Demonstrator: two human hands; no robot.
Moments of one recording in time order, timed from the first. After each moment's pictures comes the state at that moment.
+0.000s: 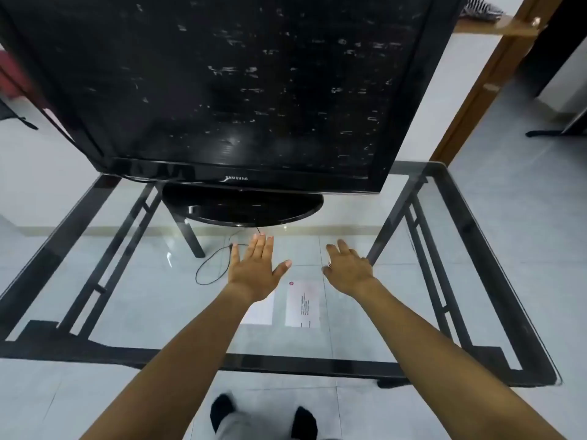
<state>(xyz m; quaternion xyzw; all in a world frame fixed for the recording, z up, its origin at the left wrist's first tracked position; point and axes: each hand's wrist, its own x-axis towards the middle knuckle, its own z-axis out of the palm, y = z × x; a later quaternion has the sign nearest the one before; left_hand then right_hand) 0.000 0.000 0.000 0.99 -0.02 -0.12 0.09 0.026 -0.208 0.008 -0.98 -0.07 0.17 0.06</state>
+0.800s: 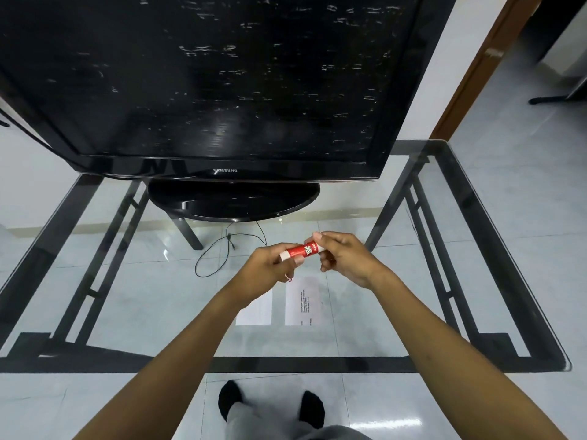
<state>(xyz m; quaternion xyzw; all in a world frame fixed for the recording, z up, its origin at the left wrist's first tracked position) 0.002 -0.014 0.025 0.76 -0.04 -0.18 0.62 0.038 -0.214 0.025 -0.68 0.01 0.27 0.69</state>
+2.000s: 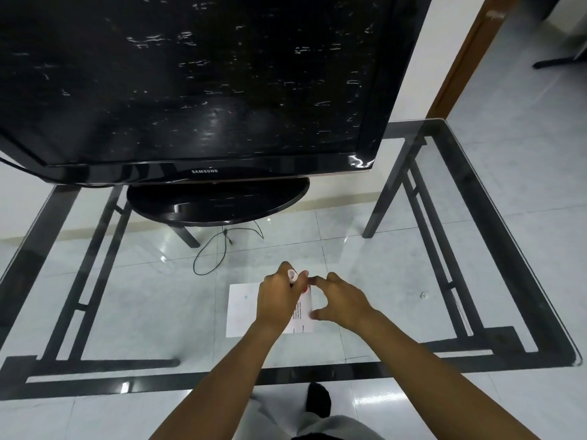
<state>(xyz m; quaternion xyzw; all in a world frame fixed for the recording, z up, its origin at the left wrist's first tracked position) 0.002 -0.076 -0.049 0.92 0.08 -0.05 0.38 0.002 -0.230 -0.077 -0.95 -0.11 0.21 0.22</state>
